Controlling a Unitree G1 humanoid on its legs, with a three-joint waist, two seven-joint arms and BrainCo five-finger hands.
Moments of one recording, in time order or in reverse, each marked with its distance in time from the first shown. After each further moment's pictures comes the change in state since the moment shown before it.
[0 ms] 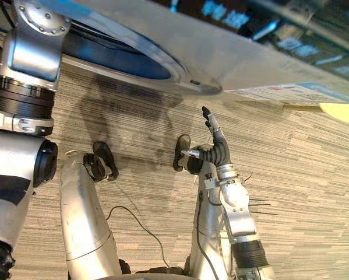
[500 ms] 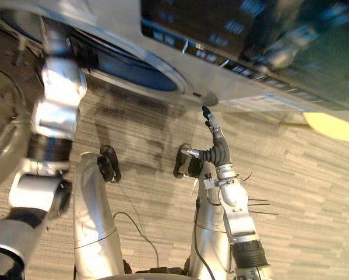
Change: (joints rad) left arm 0.768 -0.244 0.138 -0.312 -0.129 -0.061 0.007; right arm 0.055 -0.001 -0.001 0.002 -0.024 0.009 -0.024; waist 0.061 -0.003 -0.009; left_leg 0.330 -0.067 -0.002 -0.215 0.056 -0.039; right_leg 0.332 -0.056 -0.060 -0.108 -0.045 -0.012
